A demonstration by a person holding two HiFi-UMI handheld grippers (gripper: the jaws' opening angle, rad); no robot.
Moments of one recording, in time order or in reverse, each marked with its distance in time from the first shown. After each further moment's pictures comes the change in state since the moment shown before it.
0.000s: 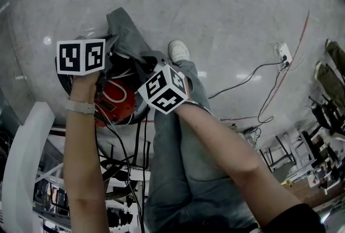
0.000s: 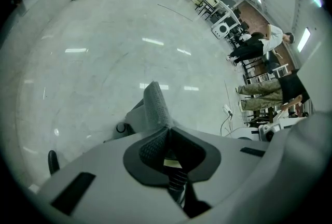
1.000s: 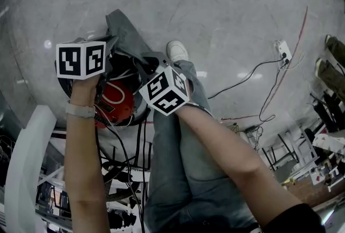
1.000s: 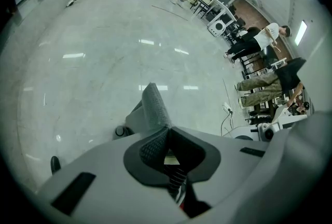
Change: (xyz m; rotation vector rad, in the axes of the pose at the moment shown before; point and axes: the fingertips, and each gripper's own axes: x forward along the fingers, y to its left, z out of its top) left arm -0.003 -0.015 0.008 0.051 -0.001 0.011; right arm -0.014 -0.010 -0.002 0.036 -0.018 -0.041
